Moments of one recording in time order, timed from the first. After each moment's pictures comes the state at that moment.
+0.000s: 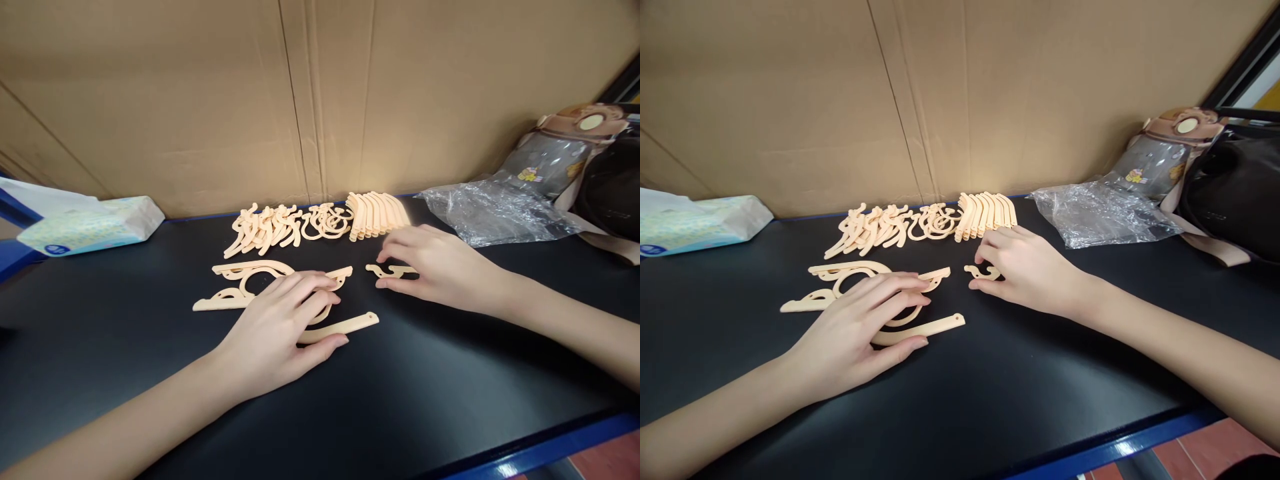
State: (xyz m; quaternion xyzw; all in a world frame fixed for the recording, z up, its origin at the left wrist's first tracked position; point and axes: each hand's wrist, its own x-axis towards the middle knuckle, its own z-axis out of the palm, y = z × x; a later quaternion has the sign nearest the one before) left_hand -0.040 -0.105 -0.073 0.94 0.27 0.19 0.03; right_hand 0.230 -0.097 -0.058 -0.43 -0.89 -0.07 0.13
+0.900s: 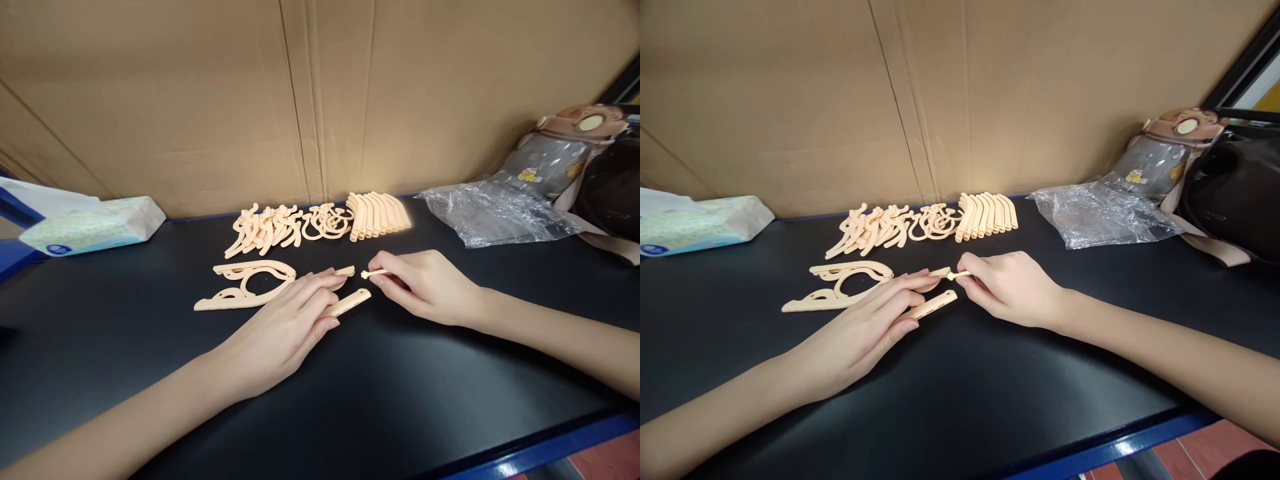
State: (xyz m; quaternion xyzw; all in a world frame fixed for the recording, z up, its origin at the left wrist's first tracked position) left_hand -0.040 -0.104 -0.072 0.95 0.25 0.15 0.11; right_hand 0.212 -0.111 -0.070 -0.43 -0.88 0.02 0.20
